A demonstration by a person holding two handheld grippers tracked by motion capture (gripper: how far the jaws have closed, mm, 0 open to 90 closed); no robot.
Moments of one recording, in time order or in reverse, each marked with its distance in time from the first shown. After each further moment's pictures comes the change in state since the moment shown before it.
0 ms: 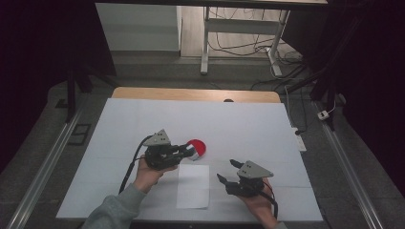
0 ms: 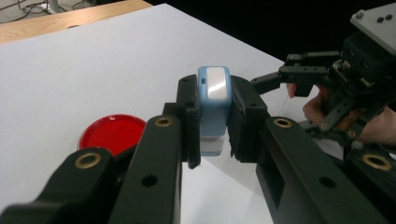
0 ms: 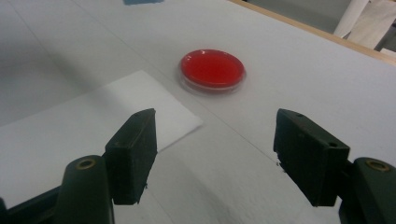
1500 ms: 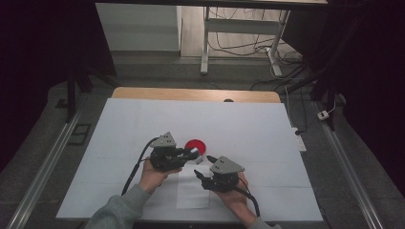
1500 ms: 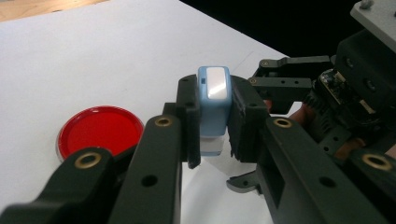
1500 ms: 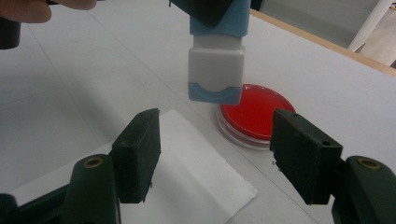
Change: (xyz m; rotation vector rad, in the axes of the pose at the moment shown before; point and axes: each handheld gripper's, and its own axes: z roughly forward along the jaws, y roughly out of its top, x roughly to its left) left arm -0.002 -0.006 0.015 0.034 -0.020 -0.016; right arm 0.037 0.029 0.052 -0.017 0.027 -0.035
